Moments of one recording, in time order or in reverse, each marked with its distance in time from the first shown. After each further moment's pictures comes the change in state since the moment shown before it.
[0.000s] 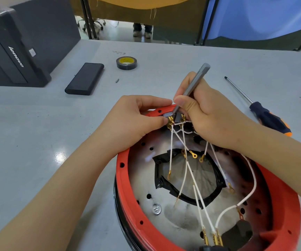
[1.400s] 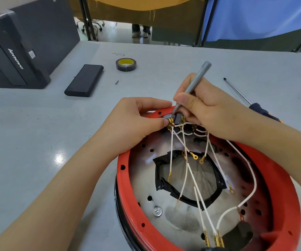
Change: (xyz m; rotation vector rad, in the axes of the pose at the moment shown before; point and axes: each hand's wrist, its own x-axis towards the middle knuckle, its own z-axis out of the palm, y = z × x) left_hand 0.000 0.000 0.000 -0.039 -0.022 -0.027; right_hand 0.007 -0.001 -0.008 0.242 -0.079 0.043
